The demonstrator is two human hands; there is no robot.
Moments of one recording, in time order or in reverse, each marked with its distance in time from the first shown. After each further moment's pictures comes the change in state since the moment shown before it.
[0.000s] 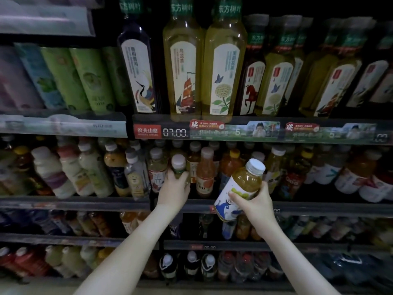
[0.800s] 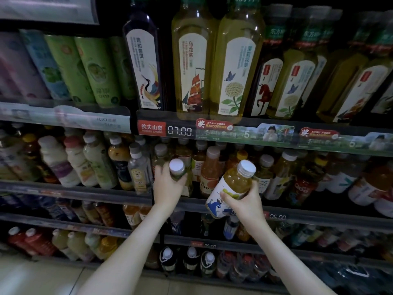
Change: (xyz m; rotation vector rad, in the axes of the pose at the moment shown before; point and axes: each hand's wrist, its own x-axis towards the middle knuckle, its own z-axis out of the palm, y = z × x) left_hand -0.002 0.002 -0.014 -0.594 0.285 -0.405; right_hand 0.020 0.004 0.027 0.016 -0.127 -0.034
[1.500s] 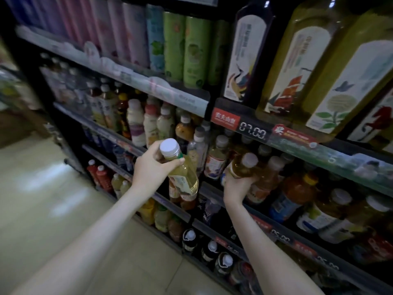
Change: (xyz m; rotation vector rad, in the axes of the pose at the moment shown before) left_hand -0.025 -0.016 -0.156 -0.201 0.208 -0.199; right_hand 0.049 0.012 0.166 0.063 0.105 0.038
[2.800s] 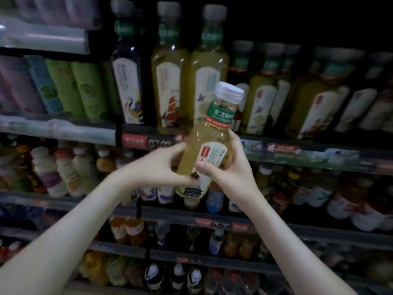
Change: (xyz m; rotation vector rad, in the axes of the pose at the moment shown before) left_hand -0.034 0.171 0.079 0.225 -1.018 0.444; right_hand -0.053 -0.163 -0.203 0.096 -0.428 -0.505
